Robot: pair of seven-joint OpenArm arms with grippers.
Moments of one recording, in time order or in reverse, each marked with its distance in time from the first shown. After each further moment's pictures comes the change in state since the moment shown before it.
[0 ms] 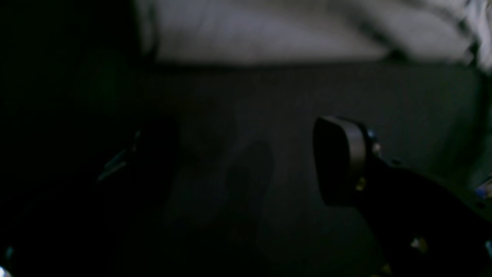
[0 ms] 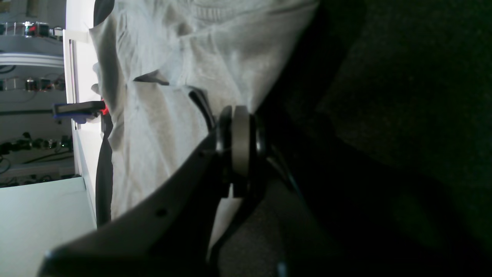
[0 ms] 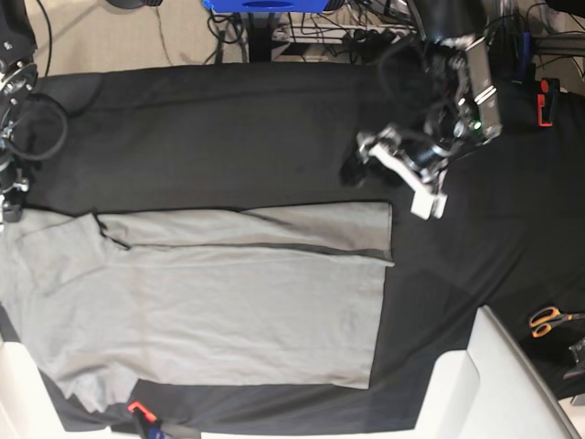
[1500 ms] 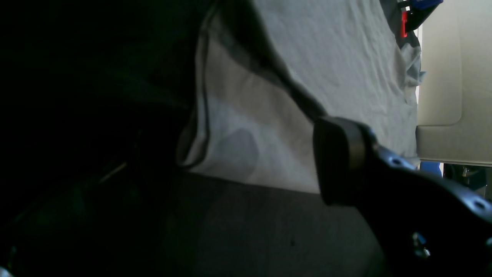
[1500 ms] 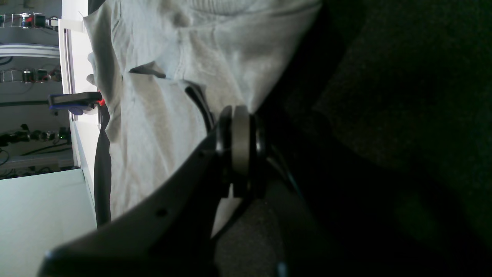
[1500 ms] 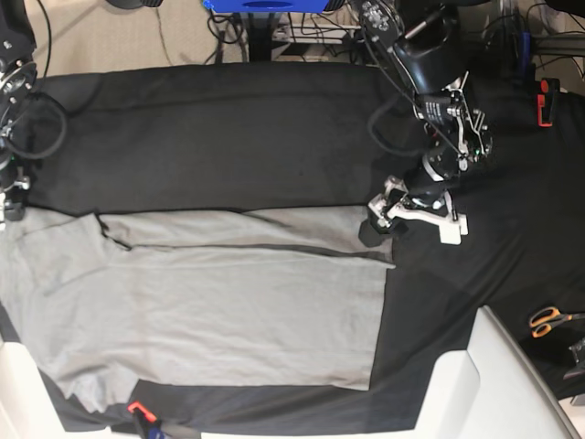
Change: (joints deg) left arm -11.7 4.5 -15.0 -11.3 -3.5 8.1 -3.3; right arm -0.3 0.2 -0.1 0.0 0.0 0.1 -2.1
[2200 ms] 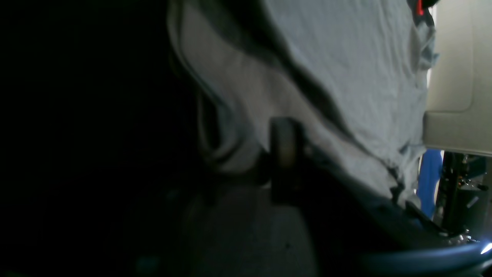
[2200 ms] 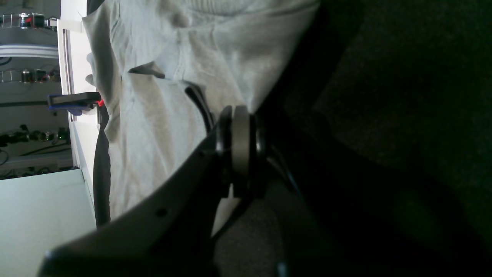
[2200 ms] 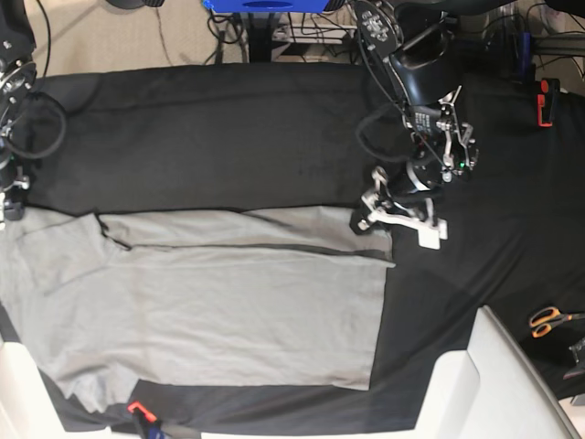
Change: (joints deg) left arm -2.7 0.1 2.7 -6.4 1.2 1.0 0.5; right arm 0.0 0.1 0.0 0.0 0.0 0.0 0.0
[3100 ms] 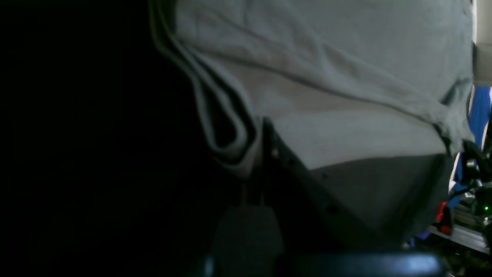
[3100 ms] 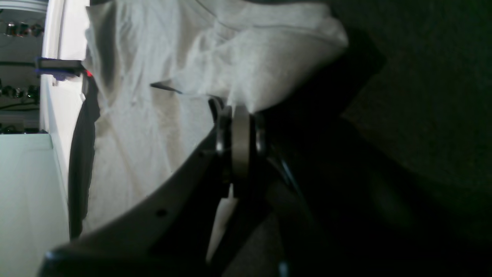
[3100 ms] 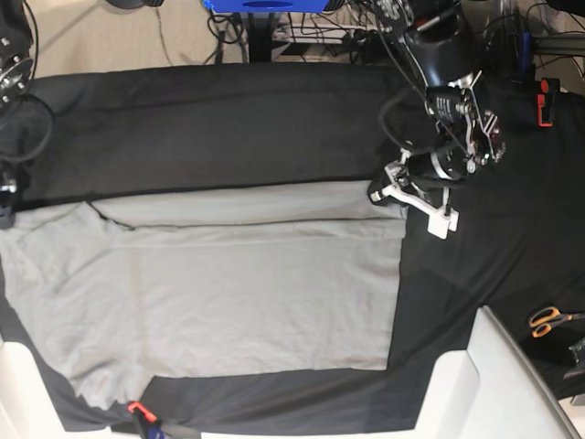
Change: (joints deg) left arm 6.4 -3.2 2.9 13.4 -0.3 -0.5 13.5; right arm -1.3 0.8 0.3 8.3 -6.6 0.0 -6.2
